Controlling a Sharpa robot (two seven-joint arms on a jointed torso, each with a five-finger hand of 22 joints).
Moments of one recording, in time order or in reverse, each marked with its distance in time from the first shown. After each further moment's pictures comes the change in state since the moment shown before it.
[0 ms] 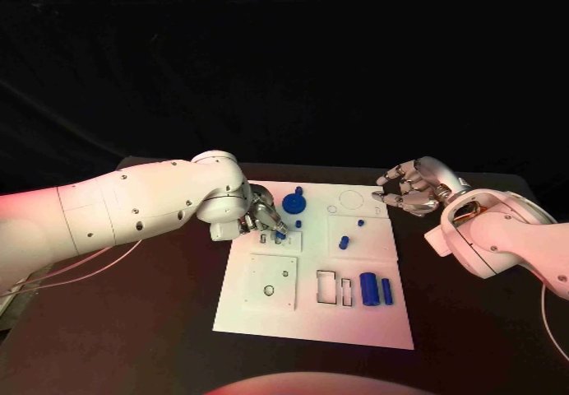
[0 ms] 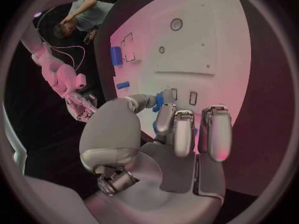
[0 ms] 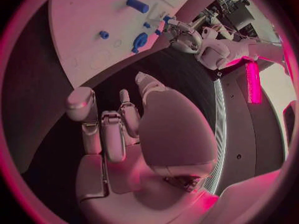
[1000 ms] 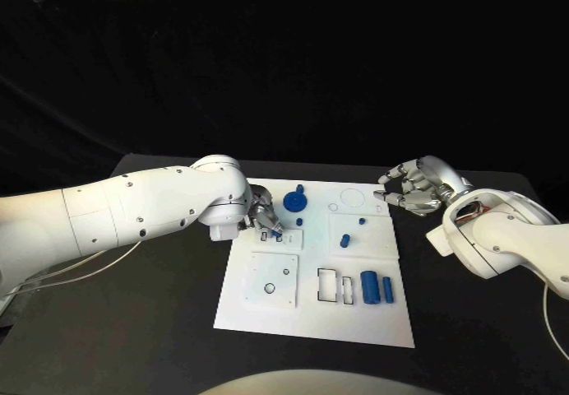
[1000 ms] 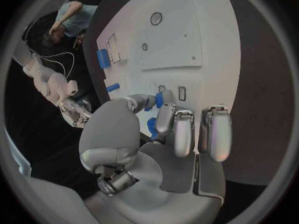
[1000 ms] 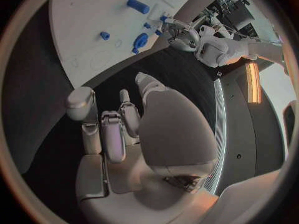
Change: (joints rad) left arm -0.014 0.000 -0.010 0.001 -0.121 -0.022 0.007; left_hand -0.009 -0.009 -0.005 -0.006 0.023 0.012 0.001 0.000 -0.007 0.007 0.000 0.000 0.003 0.000 0.000 0.000 0.000 0.000 0.000 0.000 0.004 0.000; right arm -0.003 -0.001 0.000 0.002 0.000 -0.005 0.005; right_hand 0.000 0.000 0.003 0.002 0.004 0.000 0.000 0.000 0.001 0.000 0.000 0.000 0.000 0.000 0.000 0.000 0.000 0.000 0.000 0.000 -0.005 -0.002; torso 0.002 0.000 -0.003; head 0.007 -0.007
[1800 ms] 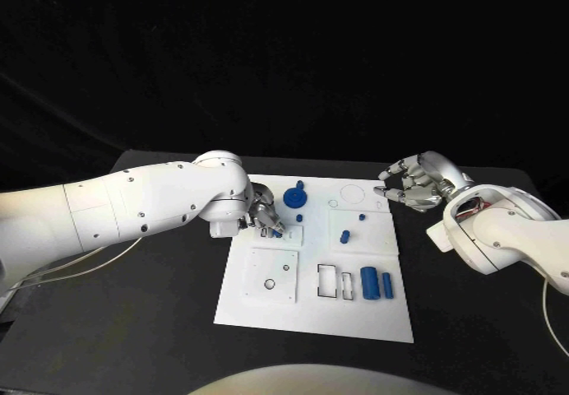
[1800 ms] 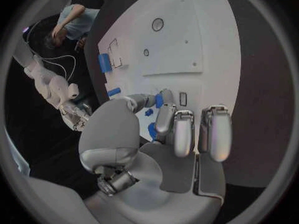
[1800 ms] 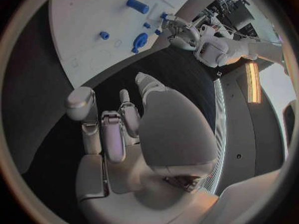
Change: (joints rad) left arm -0.002 0.007 0.000 -0.004 0.013 0.043 -0.002; left_hand -0.004 -0.004 0.000 0.000 0.000 0.005 -0.001 -0.001 0.000 0.000 0.000 0.000 0.000 0.000 0.000 0.000 0.000 0.000 0.000 0.000 0.000 0.000; right arm 0.000 0.000 0.000 0.001 0.000 -0.001 0.000; right_hand 0.000 0.000 0.001 0.001 0.000 0.000 0.000 0.001 0.000 0.000 0.000 0.000 0.001 0.000 0.000 0.000 0.000 0.000 0.000 0.000 0.000 0.000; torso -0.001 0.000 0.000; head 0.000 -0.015
